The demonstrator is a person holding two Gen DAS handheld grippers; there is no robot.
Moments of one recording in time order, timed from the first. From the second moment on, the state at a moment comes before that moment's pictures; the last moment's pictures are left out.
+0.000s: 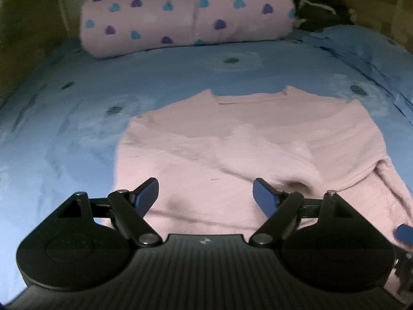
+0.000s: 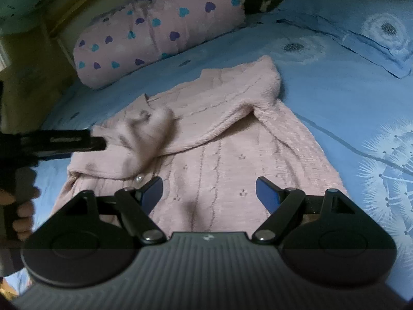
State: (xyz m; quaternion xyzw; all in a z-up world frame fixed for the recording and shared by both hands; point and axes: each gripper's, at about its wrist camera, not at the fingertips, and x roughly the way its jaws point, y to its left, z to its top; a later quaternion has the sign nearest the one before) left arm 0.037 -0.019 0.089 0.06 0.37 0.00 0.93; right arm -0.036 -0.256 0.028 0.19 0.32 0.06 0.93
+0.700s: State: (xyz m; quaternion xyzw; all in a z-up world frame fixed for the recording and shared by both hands) left arm -0.002 0.049 0.112 0.05 0.35 0.03 0.93; right arm -0.035 -0.224 0.023 0.13 0.32 0.09 0.94
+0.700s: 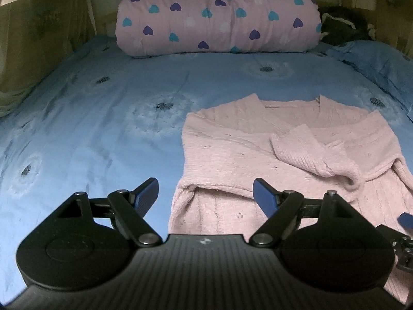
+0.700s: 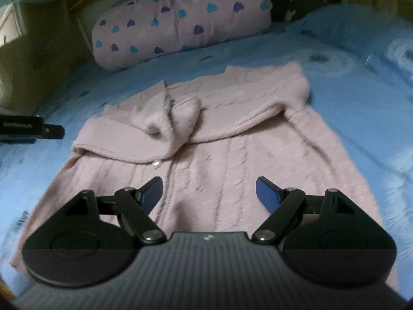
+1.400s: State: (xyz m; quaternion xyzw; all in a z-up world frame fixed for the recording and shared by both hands) left arm 0.081 0.075 0.060 -0.03 0.39 -0.01 0.92; right arm 0.066 -0.164 0.065 0.06 0.33 0.11 0.94
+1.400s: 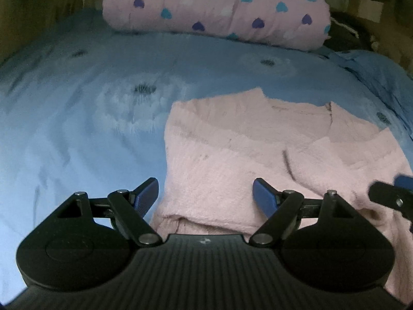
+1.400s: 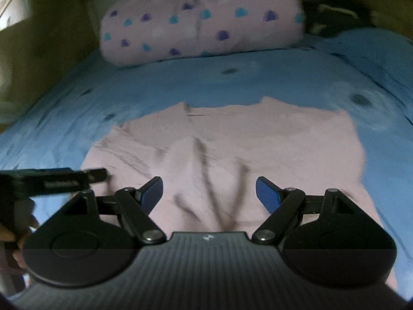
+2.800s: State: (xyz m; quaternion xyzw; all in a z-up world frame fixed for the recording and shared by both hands) left arm 0.093 0.065 0.047 -0.03 0.43 -0.02 0.90; right arm 0.100 -0.288 0.029 0.05 0.32 -0.11 0.94
